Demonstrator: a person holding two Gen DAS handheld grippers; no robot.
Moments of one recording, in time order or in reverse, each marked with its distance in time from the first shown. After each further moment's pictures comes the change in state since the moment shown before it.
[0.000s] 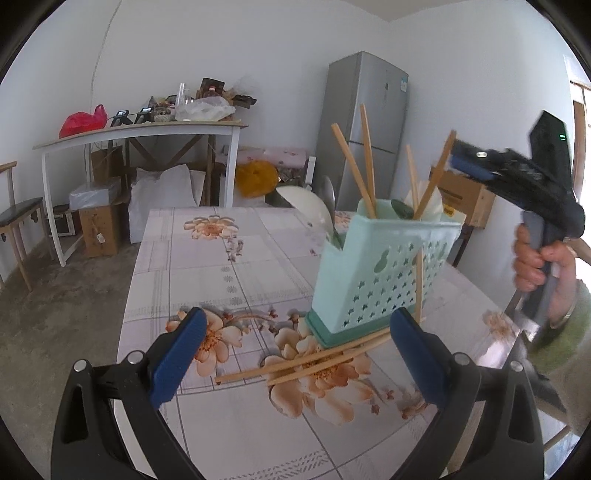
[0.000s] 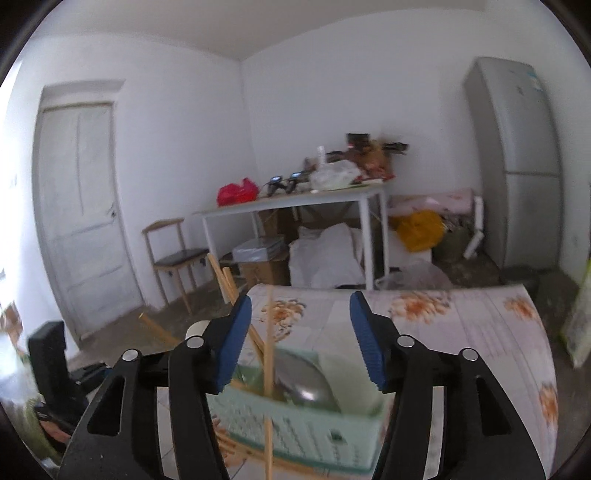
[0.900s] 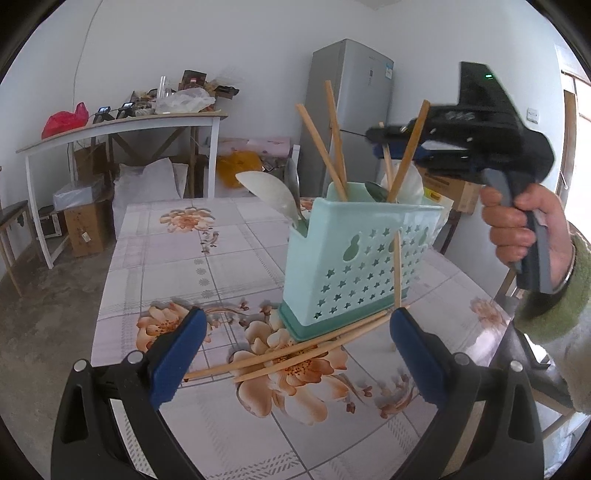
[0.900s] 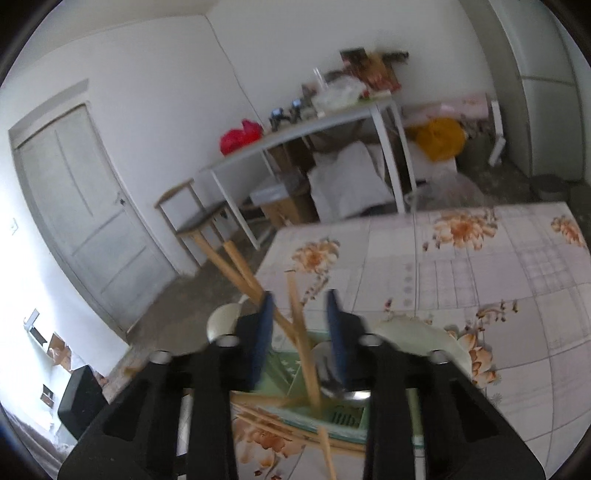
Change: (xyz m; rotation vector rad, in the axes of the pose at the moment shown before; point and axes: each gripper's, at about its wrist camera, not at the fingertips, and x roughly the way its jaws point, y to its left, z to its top) left arm 0.015 -0.018 0.000 0.018 0.041 -0.058; right arm 0.097 0.017 0.014 0.188 0.350 0.098
